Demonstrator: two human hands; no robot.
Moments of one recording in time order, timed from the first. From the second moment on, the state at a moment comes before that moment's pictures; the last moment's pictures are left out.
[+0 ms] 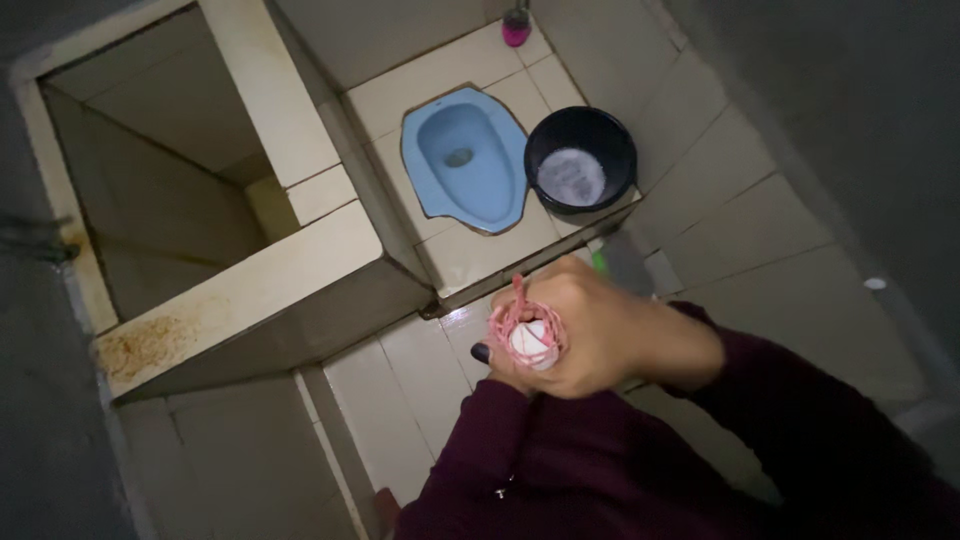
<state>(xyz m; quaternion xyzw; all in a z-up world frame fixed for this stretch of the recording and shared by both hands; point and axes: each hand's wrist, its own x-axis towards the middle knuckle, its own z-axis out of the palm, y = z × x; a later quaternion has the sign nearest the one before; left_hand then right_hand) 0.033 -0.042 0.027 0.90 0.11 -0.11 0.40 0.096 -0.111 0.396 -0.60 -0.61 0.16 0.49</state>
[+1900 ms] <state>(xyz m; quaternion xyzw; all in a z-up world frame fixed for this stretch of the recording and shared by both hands) 0.067 -0.088 0.012 0.85 0.05 -0.11 0.51 0.104 -0.111 0.439 -0.62 -0.64 0.18 0.42</state>
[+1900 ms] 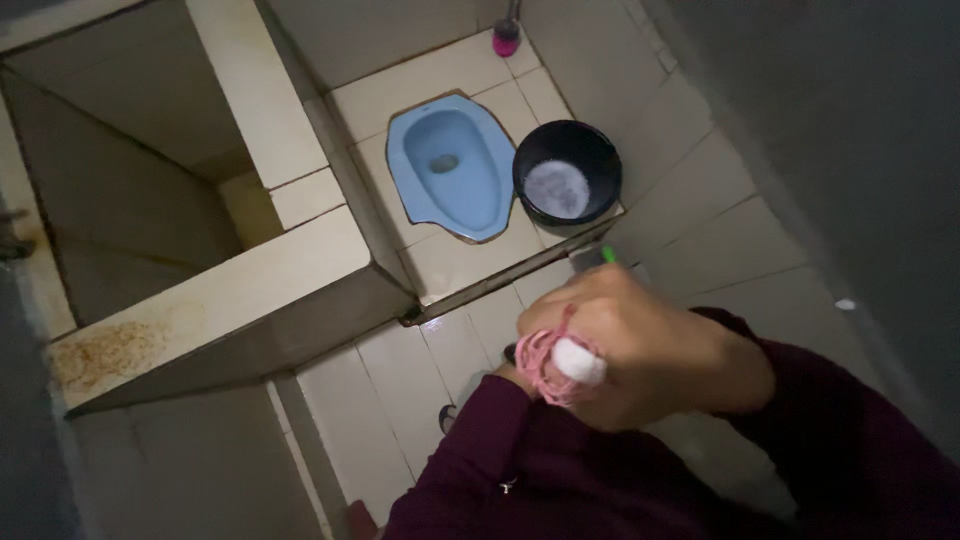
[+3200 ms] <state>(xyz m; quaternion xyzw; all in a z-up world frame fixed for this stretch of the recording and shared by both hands) -0.145 0.125 -0.050 0.85 0.33 -0.15 0.39 0.008 -0.091 0.215 -0.48 -0.40 0.38 0.69</state>
